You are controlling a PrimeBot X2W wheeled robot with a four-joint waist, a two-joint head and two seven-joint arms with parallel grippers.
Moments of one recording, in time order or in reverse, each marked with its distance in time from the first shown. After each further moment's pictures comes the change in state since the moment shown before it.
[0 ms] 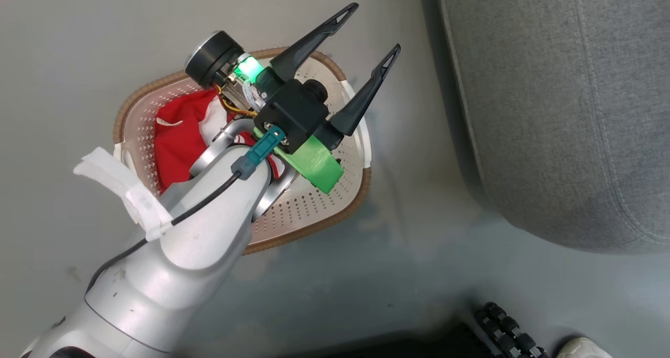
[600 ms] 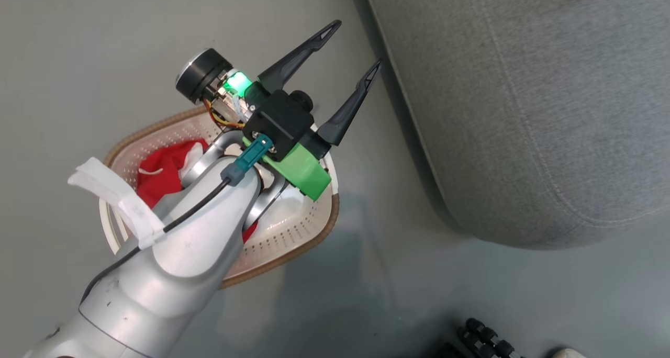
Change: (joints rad) left arm 0.043 0.019 0.016 0.008 -0.007 0.000 0.000; right arm 0.089 0.069 0.007 -0.464 0.030 0.000 0.000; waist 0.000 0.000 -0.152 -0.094
